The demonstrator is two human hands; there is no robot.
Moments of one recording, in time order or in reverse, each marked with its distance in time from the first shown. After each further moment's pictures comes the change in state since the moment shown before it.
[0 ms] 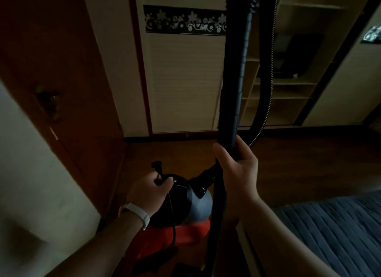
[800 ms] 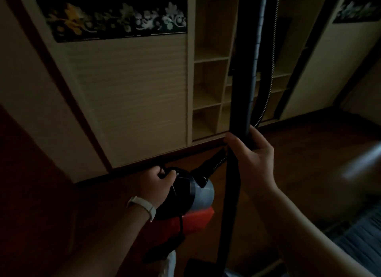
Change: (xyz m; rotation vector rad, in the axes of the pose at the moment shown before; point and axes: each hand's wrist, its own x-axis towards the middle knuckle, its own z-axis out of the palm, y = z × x) left_hand 0.434 0.149 0.184 -0.005 -0.118 0.093; right_hand 0.414 0.128 -0.105 -0.123 0.226 -0.034
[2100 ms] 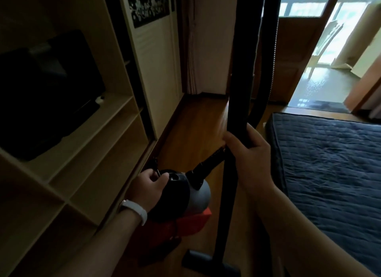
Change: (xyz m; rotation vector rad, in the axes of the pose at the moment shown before) left_hand 0.439 0.464 0.585 0.020 -0.798 0.579; right_hand 0.508 0.109 -0.446 -0.333 0.908 -0.144
